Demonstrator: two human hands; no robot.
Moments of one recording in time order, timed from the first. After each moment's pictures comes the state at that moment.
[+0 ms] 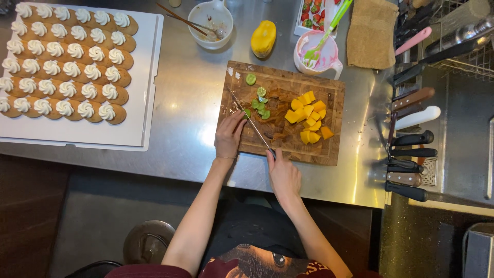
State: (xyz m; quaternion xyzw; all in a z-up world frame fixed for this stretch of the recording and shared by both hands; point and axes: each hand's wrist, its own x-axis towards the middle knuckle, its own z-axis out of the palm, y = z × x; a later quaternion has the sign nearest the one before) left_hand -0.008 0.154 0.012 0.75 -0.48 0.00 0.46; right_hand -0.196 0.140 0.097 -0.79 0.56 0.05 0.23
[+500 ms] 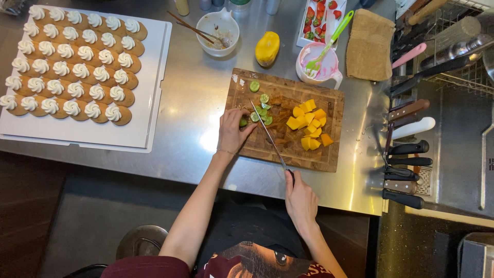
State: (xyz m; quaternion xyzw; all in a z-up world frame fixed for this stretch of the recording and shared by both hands) left_hand 0.010 0.137 0.039 0.74 -0.51 -0.08 0.43; right_hand -0.240 0.154 0.124 -0.73 0.62 0.07 0.28
